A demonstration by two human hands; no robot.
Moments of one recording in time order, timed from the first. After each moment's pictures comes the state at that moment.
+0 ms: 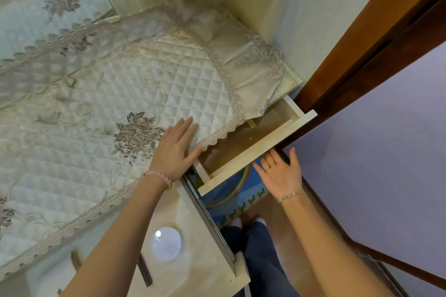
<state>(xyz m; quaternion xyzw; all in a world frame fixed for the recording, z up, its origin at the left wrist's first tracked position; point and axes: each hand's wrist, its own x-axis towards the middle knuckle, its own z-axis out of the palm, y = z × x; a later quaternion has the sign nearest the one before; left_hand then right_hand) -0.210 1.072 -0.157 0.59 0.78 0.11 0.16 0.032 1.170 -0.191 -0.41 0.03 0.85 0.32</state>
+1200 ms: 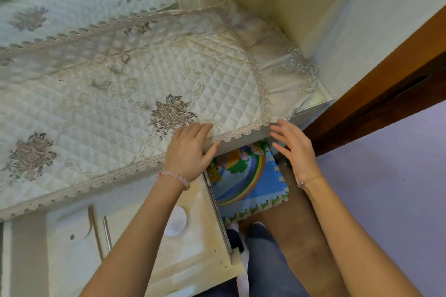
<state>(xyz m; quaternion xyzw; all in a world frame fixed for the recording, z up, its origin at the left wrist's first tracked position) -0.178 1.031 -0.110 0.52 0.84 0.14 0.06 0.003 1.192 -0.110 -0.44 -0.51 0.71 0.21</state>
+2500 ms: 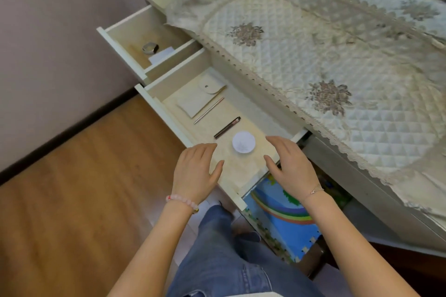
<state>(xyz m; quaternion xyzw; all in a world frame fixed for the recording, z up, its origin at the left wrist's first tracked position) 0.068 0.872 -0.111 -0.06 0.98 0.15 -0.07 -0.022 1.086 -0.107 0.28 -0.93 0.22 -0.06</state>
